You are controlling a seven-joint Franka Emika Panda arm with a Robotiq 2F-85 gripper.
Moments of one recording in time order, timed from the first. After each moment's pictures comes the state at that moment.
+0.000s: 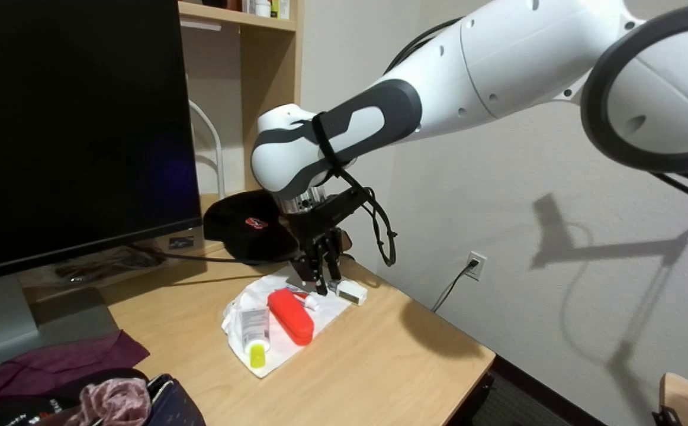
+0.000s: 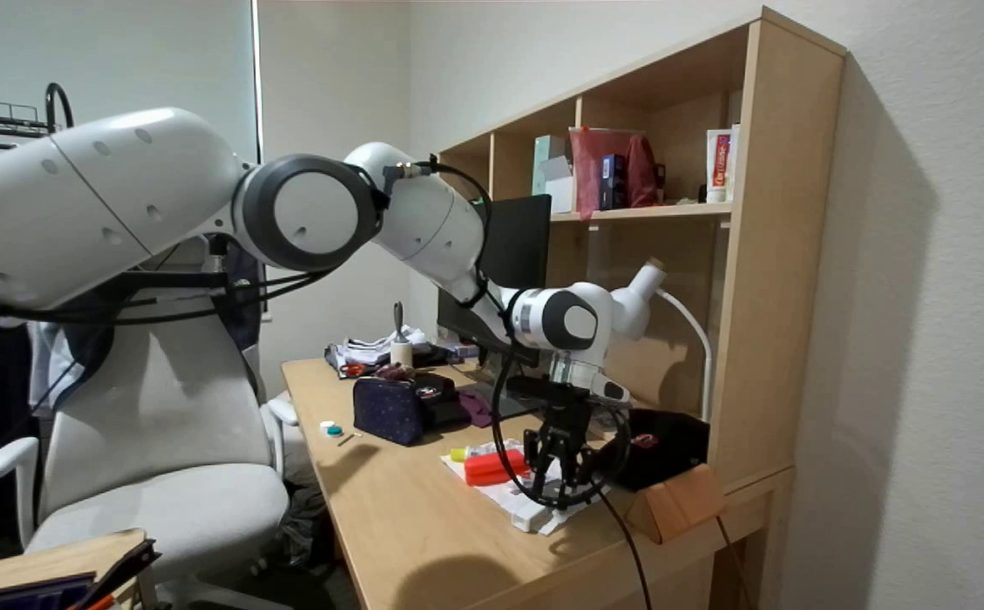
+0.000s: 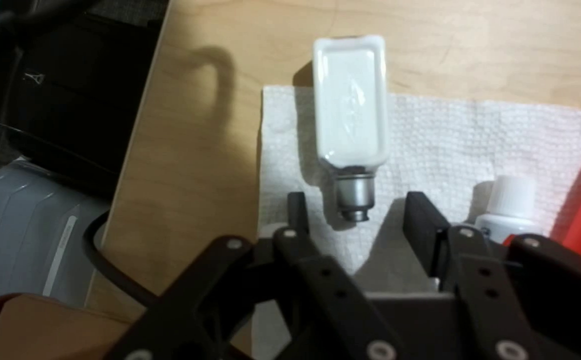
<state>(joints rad) 0.05 1.00 0.00 -1.12 -0.13 1.77 -0.10</state>
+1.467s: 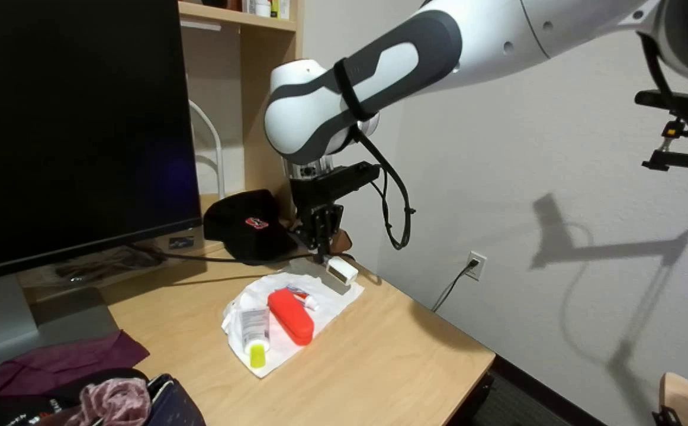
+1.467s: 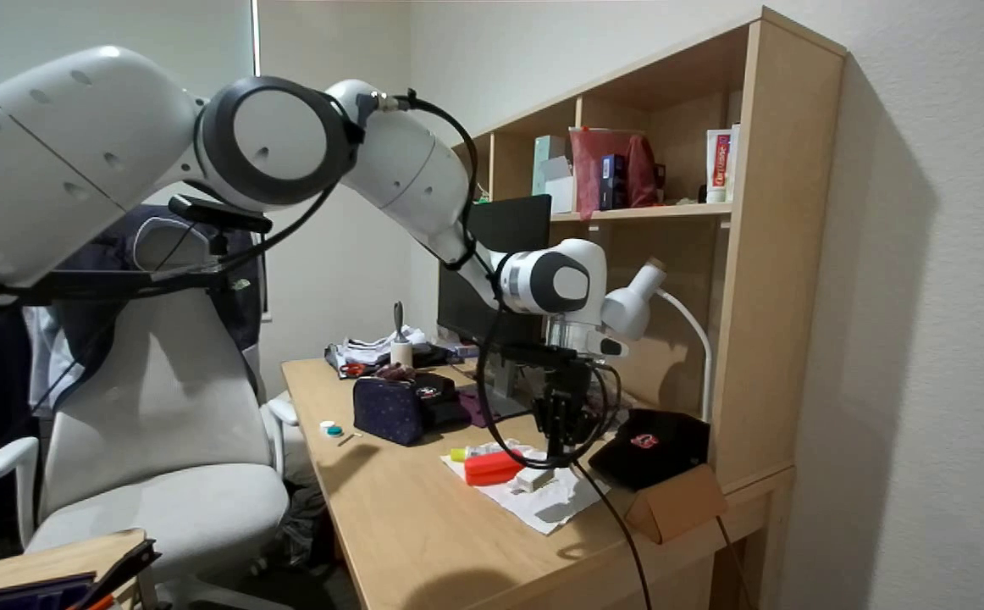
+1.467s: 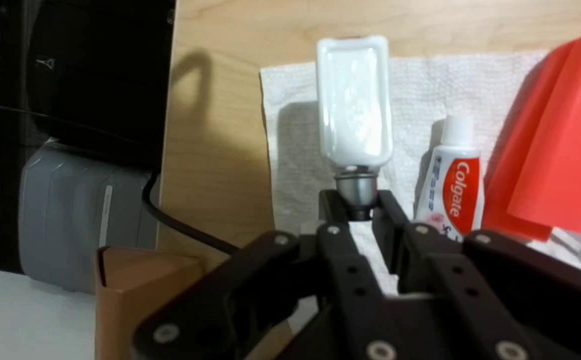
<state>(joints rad) 0.05 0.80 0.00 -1.33 -0.11 1.95 0.05</state>
